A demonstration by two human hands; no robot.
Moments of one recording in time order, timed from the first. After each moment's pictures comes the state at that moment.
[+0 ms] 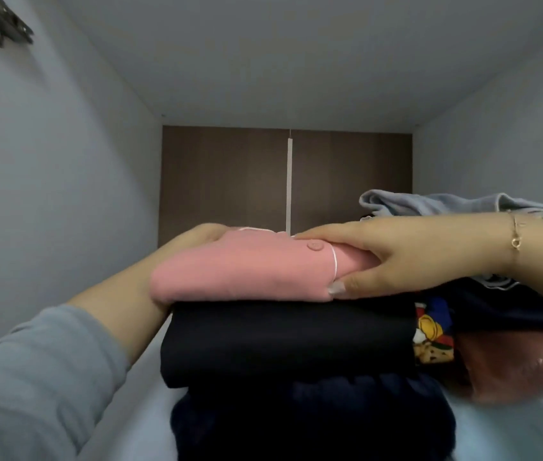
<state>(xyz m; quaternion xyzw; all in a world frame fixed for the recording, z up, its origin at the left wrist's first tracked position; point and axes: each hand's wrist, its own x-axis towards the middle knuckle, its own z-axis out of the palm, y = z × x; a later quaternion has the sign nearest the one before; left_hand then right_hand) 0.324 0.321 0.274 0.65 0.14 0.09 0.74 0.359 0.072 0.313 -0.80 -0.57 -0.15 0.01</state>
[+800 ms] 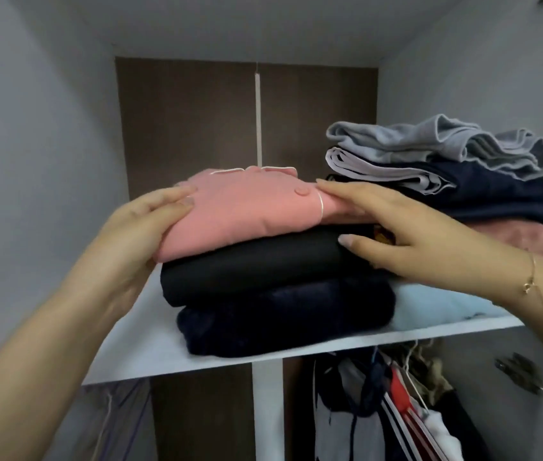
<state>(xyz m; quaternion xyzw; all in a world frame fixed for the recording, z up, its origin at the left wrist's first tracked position) 0.210 0.294 0.211 0.69 0.03 0.39 0.60 0.331 0.024 0.221 -0.77 -0.54 -0.28 0.19</state>
